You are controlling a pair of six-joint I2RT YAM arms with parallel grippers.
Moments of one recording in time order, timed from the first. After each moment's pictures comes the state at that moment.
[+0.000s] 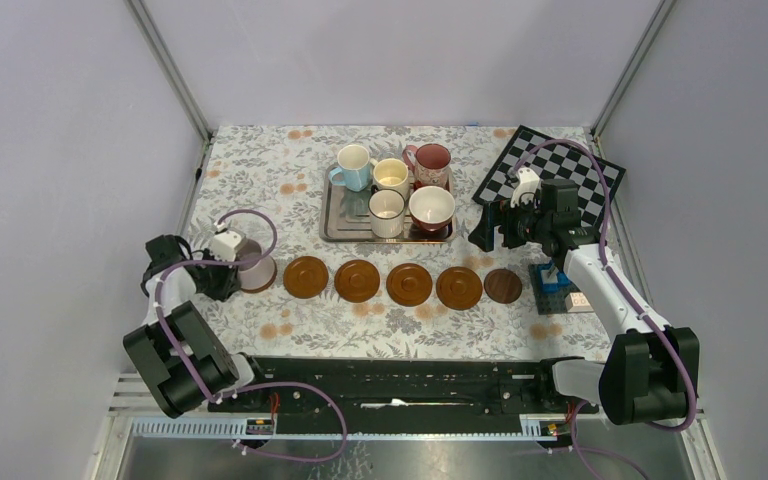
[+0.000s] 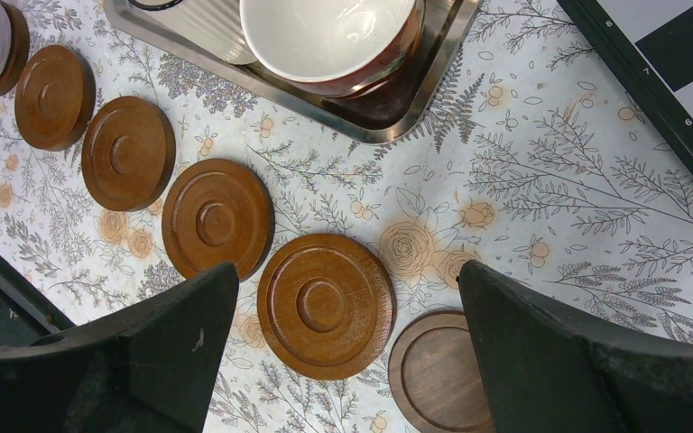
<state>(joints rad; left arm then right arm) 0.59 1.27 0.67 -0.58 0.61 1.00 0.10 1.24 0.84 -0.32 -0.52 0.02</state>
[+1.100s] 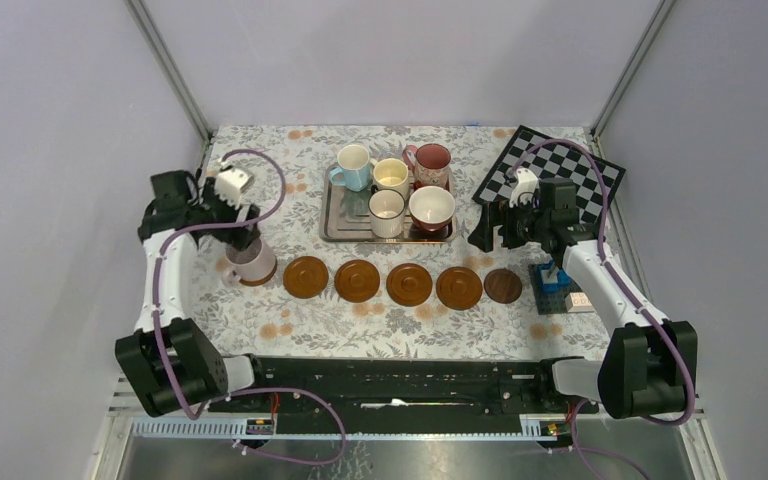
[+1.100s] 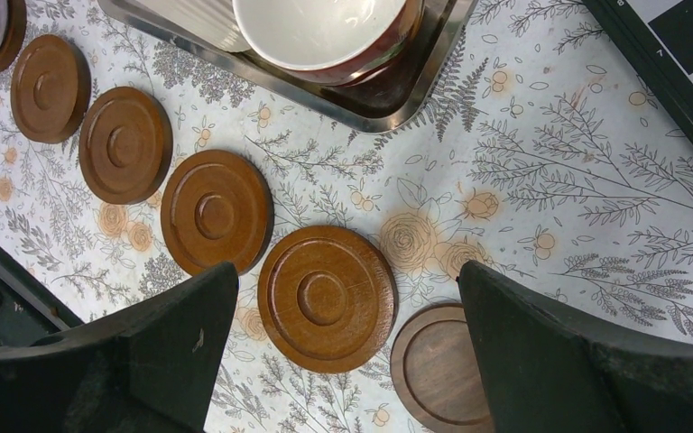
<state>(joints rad) 0.38 1.27 1.05 -0.70 0.61 0.80 0.10 1.26 0.86 -0.34 -0.52 0.02</state>
